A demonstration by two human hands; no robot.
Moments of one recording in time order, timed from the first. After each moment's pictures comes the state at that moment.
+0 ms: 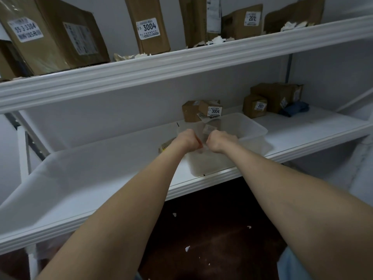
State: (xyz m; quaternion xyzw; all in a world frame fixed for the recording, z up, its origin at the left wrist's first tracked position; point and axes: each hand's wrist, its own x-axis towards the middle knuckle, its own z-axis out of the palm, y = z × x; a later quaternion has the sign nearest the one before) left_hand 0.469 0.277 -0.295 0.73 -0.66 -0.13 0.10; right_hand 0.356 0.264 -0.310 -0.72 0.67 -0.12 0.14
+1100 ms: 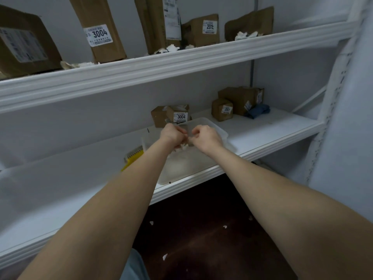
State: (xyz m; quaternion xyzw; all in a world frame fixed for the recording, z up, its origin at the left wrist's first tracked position) left_hand 0.402 0.246 -0.289 0.69 -0.56 -0.30 0.35; right_hand 0.283 0.257 -0.308 -0.68 0.62 -0.33 0.20
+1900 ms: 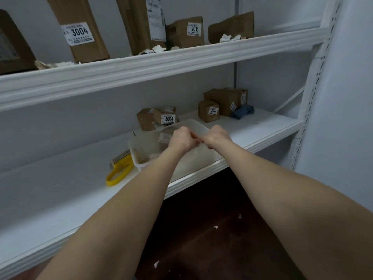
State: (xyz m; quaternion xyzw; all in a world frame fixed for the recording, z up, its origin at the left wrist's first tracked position) left_hand 0.355 0.239 -0.306 0.63 -0.71 -0.18 0.26; right_hand 0.241 0.237 -0.312 -0.54 0.73 -0.31 0.27
